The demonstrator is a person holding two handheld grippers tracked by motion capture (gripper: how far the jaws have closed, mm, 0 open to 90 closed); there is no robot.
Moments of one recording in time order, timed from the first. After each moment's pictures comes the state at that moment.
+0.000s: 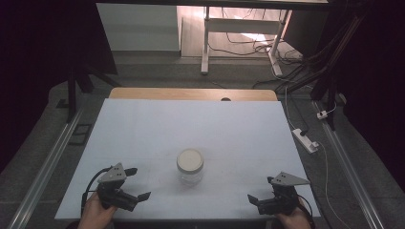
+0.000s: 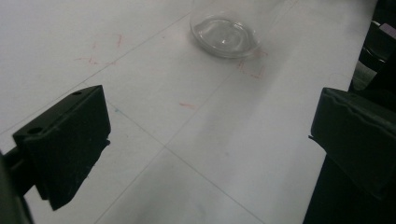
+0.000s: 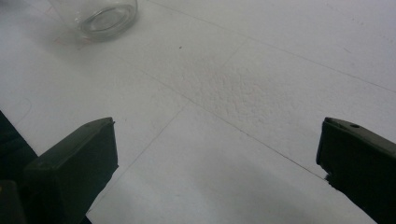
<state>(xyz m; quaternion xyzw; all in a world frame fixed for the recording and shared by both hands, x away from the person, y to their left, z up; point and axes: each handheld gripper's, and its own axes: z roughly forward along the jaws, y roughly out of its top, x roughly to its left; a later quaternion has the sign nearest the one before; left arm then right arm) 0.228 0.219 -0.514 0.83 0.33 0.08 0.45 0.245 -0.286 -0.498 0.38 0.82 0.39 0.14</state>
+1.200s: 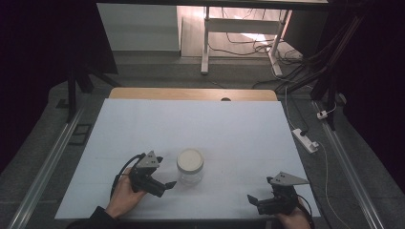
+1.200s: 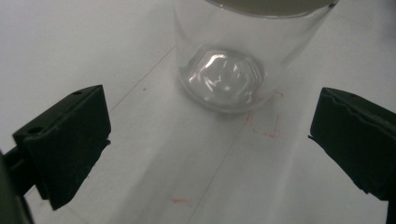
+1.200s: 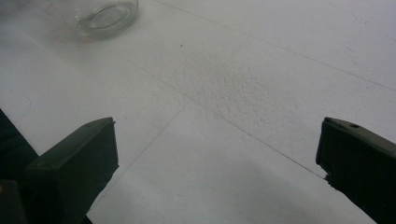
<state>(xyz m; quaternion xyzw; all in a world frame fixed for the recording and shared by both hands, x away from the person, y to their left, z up) 0.279 0.148 -0.510 0.86 0.28 0.10 0.41 0.246 -0.285 -0.498 0.38 0.83 0.39 0.14</state>
